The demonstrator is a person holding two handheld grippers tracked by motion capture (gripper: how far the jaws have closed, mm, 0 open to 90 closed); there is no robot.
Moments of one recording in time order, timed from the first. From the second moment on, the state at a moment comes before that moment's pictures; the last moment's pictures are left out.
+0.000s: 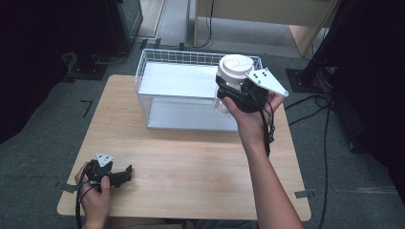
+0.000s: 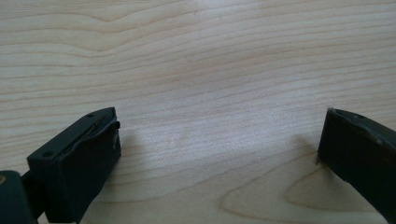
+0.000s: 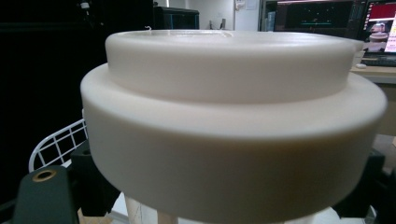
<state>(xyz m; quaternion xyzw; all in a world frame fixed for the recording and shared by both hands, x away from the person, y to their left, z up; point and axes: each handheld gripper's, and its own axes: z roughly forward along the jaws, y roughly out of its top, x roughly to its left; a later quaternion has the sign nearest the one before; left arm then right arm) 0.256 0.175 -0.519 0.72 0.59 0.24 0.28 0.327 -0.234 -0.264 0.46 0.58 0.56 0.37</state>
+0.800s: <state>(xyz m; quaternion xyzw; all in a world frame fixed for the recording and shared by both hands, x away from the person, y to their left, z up) 0.256 0.175 -0.519 0.72 0.59 0.24 0.28 0.394 -0.224 -0.263 0.48 0.57 0.54 0.40</state>
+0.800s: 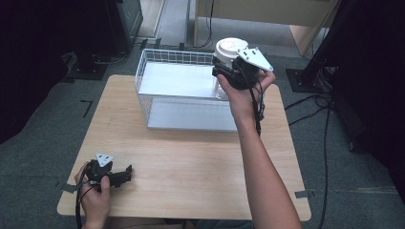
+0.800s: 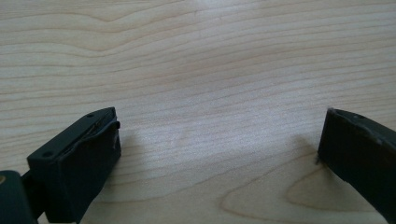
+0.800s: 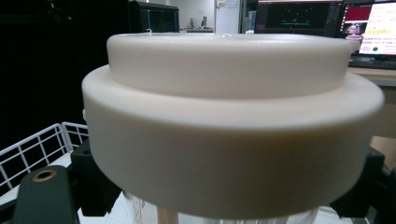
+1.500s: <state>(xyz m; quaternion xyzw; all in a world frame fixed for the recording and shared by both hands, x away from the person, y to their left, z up) 0.256 0.175 -0.519 0.72 0.59 0.24 0.28 0.435 -0.218 -0.270 0.49 0.56 0.53 0.40</state>
